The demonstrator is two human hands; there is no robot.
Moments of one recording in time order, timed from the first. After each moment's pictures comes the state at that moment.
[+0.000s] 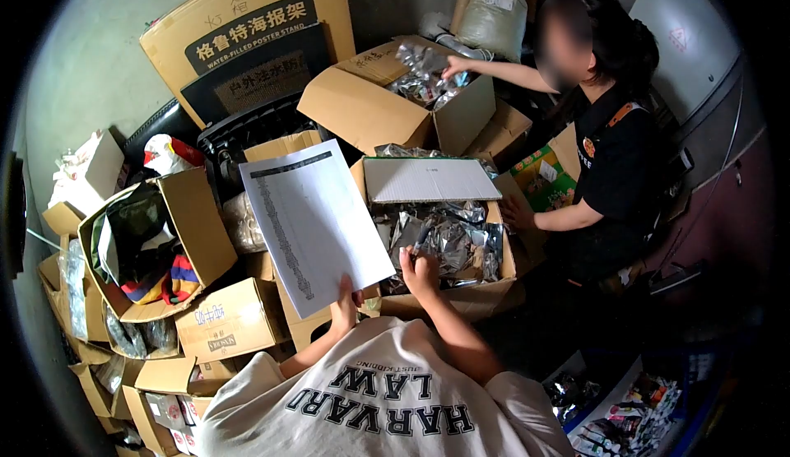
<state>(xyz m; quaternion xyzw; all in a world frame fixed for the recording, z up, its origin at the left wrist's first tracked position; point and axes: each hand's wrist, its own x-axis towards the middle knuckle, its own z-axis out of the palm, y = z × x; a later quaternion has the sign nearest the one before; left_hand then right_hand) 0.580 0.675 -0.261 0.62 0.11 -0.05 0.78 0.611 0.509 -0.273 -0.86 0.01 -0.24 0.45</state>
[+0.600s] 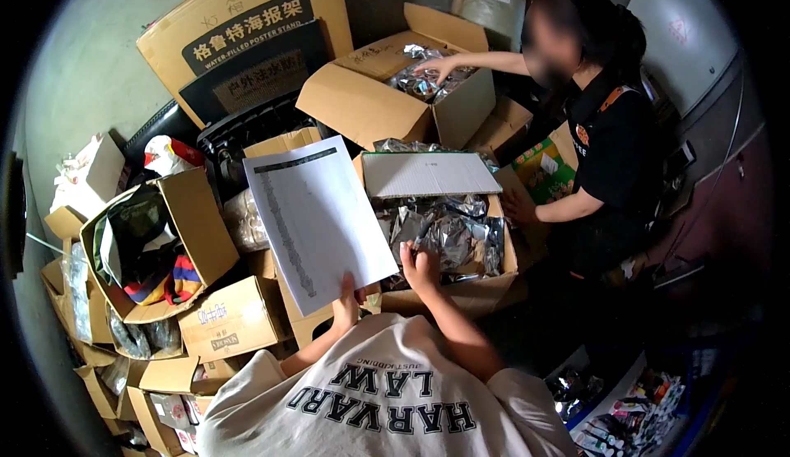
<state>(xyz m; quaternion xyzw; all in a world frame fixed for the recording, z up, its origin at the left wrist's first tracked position) 0.579 0.673 -0.257 0.64 0.09 -0.04 0.76 0.611 0.510 -0.270 -0.86 0.01 -0.24 0.46</state>
